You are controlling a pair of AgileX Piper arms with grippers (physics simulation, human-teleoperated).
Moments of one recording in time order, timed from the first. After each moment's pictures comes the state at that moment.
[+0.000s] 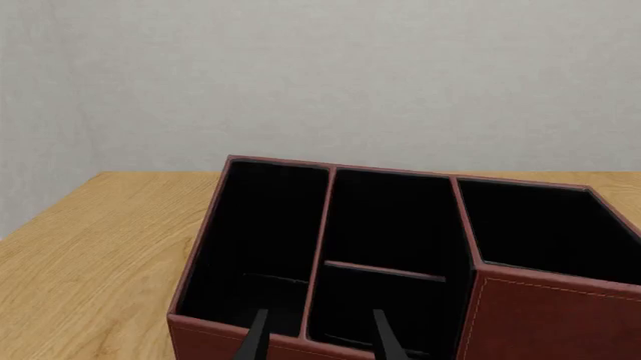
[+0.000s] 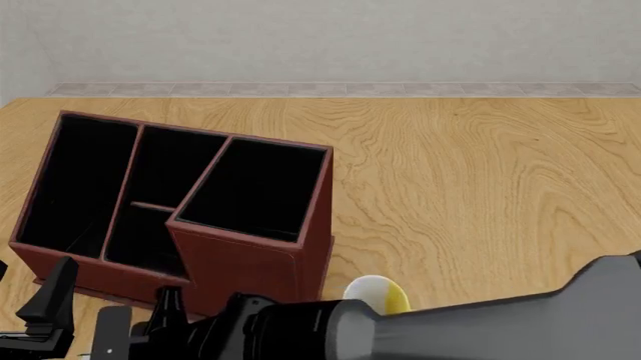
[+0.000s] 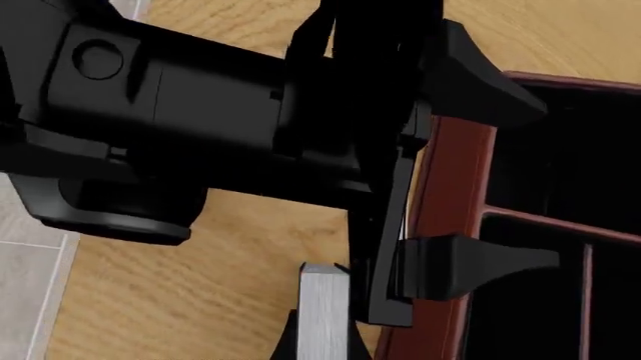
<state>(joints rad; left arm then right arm) 0.00 0.00 0.00 0.00 0.00 1.33 1.93 -1.32 0.22 -0.53</state>
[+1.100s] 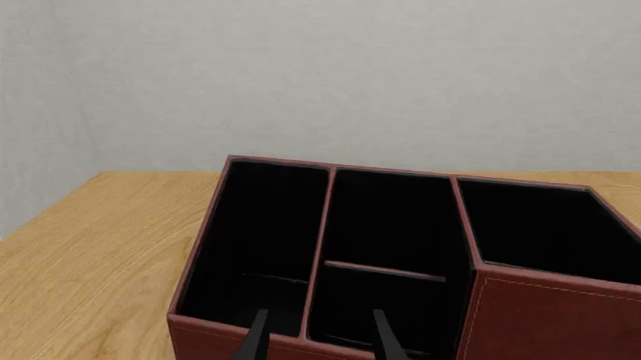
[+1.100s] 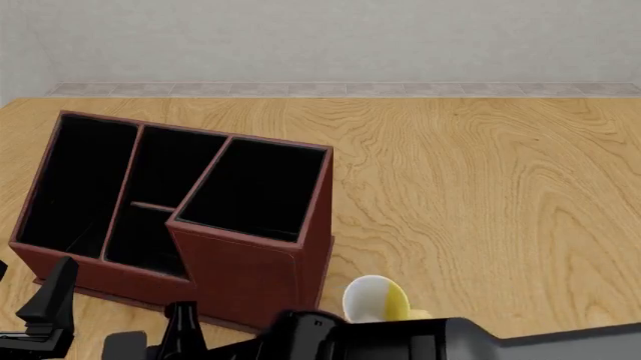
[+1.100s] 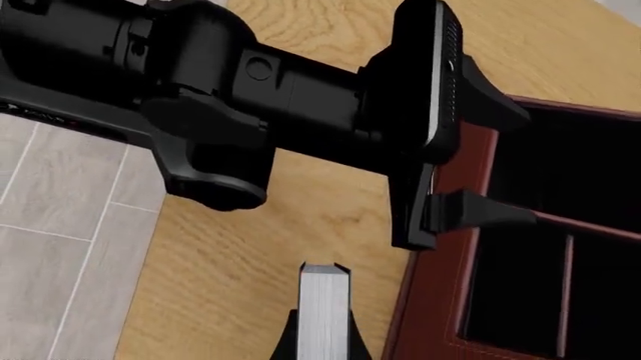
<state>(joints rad) 0.00 0.00 0.00 0.00 0.00 1.40 1.71 -1.16 0.25 -0.51</state>
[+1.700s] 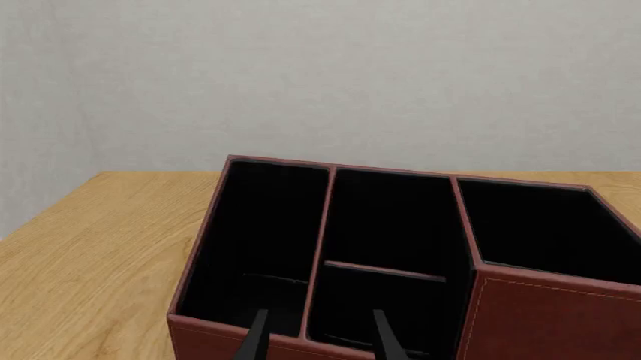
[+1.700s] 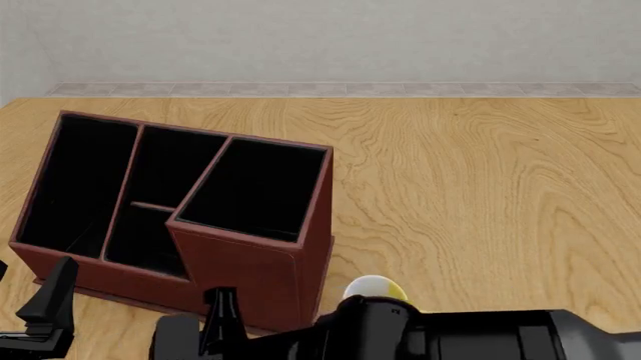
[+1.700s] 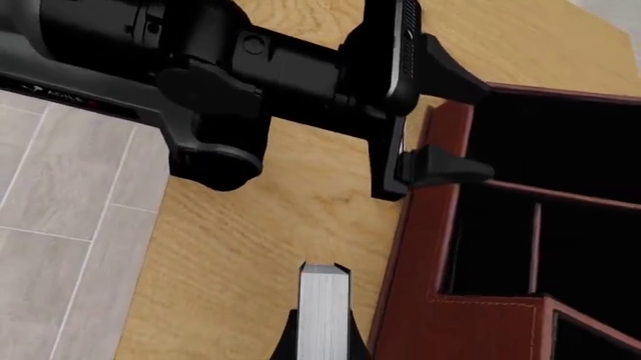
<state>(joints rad) 0.00 0.00 0.00 0.00 0.00 1.38 1.55 -1.05 0.26 -0.51</state>
